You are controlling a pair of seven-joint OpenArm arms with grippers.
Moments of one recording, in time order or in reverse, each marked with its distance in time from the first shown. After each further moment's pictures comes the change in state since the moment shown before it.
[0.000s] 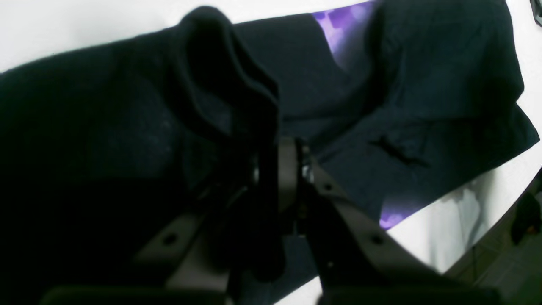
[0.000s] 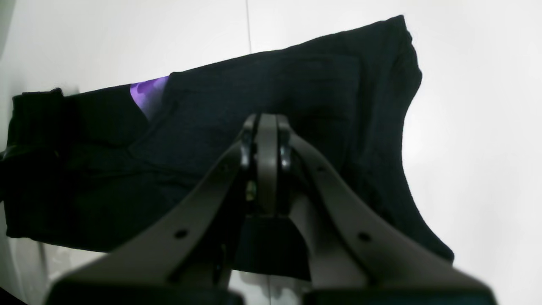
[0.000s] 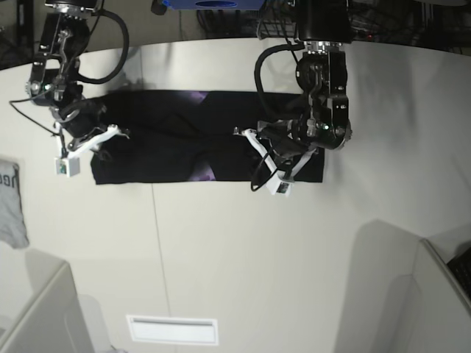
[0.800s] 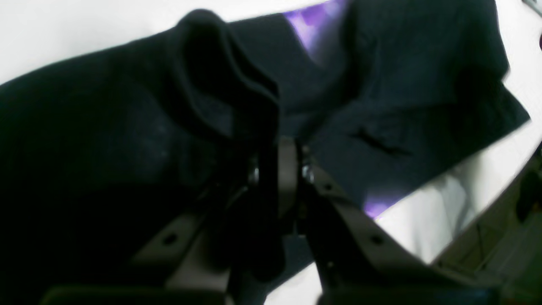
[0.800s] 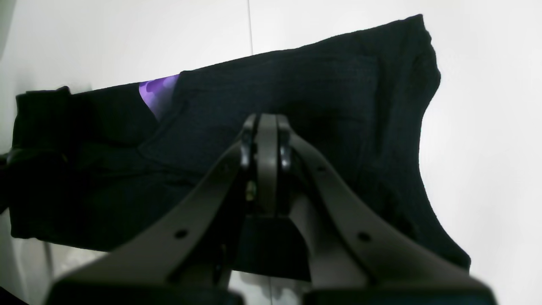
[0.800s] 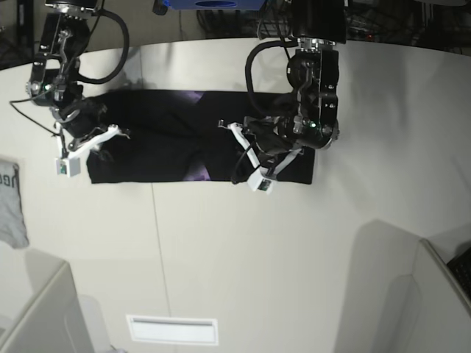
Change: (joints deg) left arm 0.3 0.6 5.0 0.8 0.0 0.0 0.2; right arm 0.0 0.0 0.0 0.0 0.2 0.0 0.0
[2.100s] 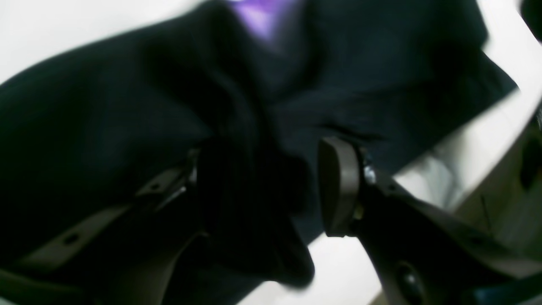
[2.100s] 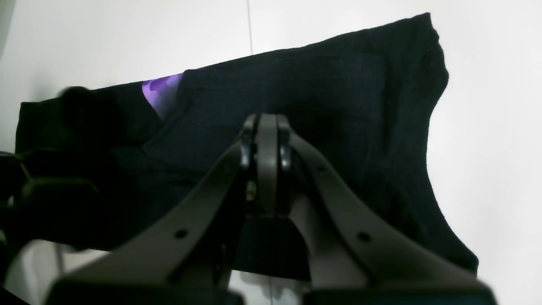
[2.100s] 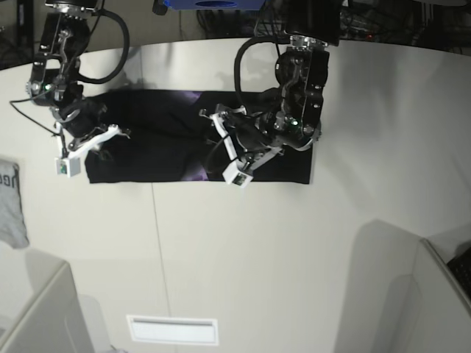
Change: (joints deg) left arm -0.3 -0.1 7.4 -0.4 -0.2 -0.1 0.0; right arm 0.0 0.0 0.0 0.0 0.0 0.0 0.0
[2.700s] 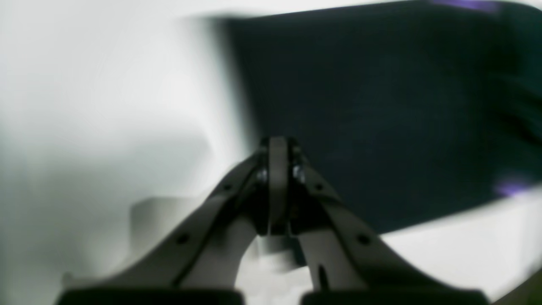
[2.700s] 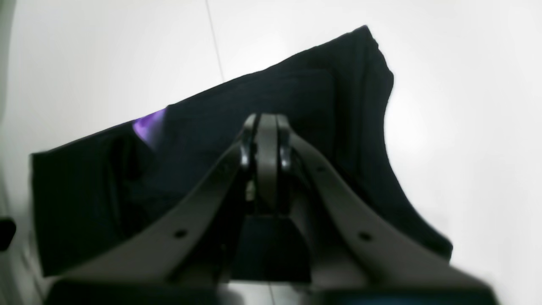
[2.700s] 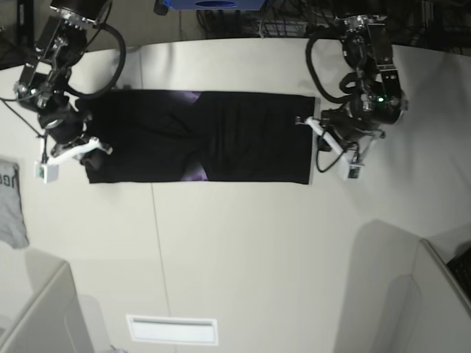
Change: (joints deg) left arm 8.6 -9.9 -26.3 12.7 0.6 -0.2 0.2; right arm 5.8 -4.7 11.1 0.0 0.1 0.0 -8.0
